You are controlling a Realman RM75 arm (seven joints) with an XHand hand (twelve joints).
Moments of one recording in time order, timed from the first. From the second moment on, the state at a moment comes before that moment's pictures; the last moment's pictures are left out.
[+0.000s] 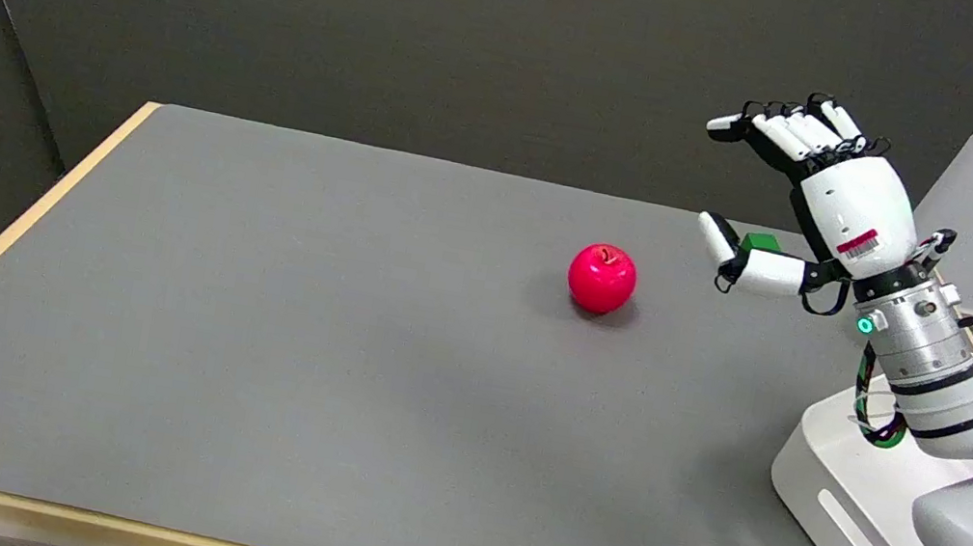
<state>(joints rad) -0.17 -0.79 -1.54 1.35 0.36 0.94 0.53</state>
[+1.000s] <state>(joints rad) -0.11 -0.81 -1.62 1.44 0.21 0.65 0.63</state>
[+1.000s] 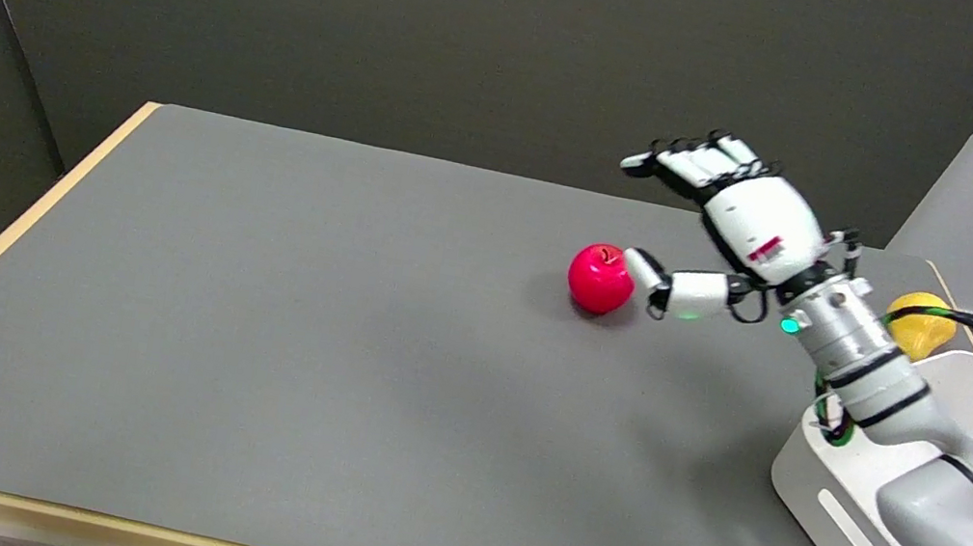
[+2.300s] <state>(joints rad) 0.24 -0.90 -1.93 1.32 0.11 0.09 0.66</state>
